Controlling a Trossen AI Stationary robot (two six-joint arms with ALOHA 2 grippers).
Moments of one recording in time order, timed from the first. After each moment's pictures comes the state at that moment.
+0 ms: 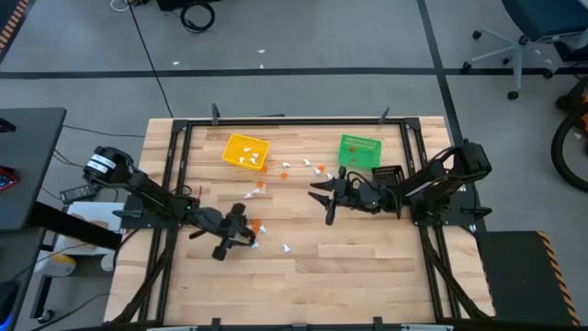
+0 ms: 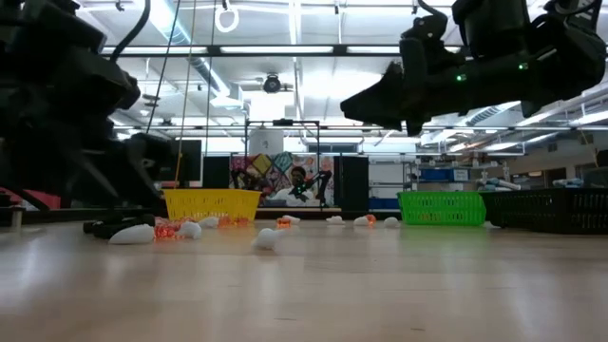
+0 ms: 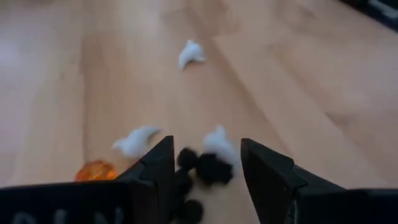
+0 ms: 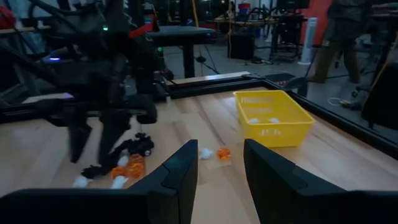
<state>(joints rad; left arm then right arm) -0.36 1.41 0.16 0.74 -0.05 0.00 0.13 1.62 0.44 1.11 0.42 0.06</state>
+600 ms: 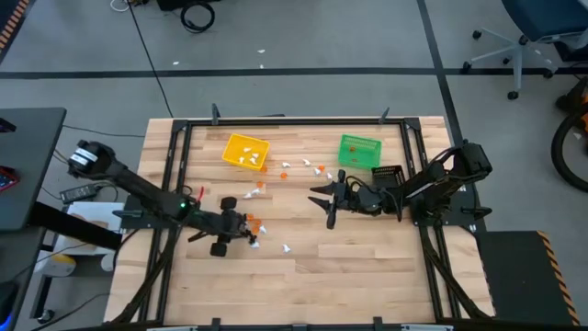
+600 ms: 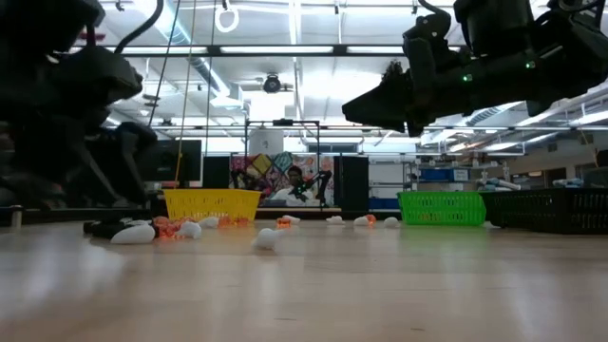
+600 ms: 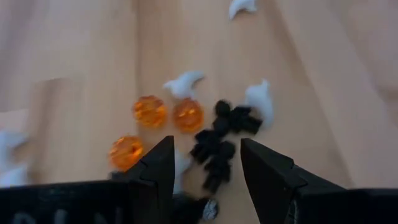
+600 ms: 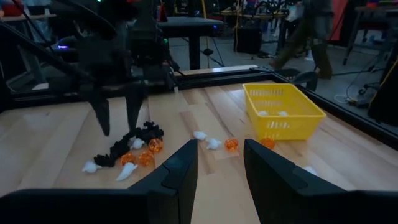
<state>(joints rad) -0.43 1.15 0.32 0.03 -0.26 -0.16 0.15 1.62 0.44 1.08 0.42 0.05</state>
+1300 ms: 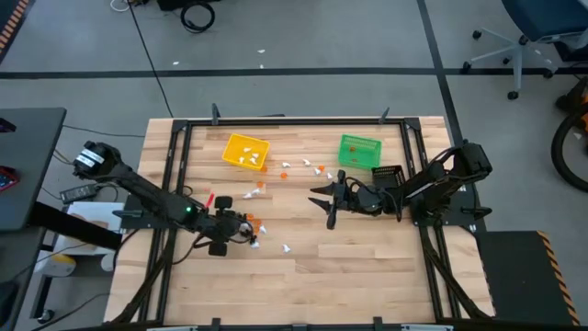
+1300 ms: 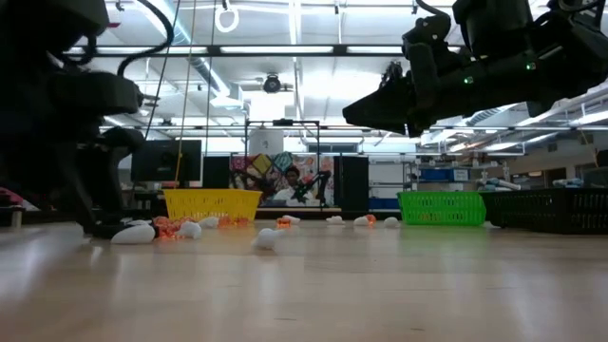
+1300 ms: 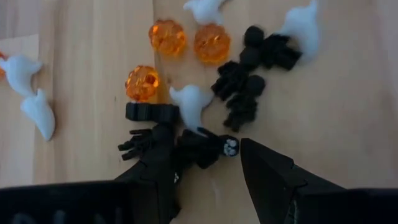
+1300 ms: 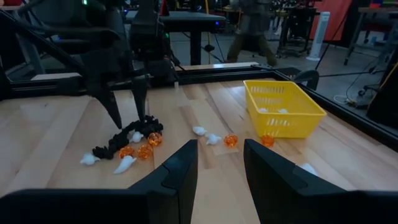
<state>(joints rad) -0.45 1.26 0.45 -0.30 -0.31 -0.28 0.15 1.62 0.44 1.06 0.42 0.03</state>
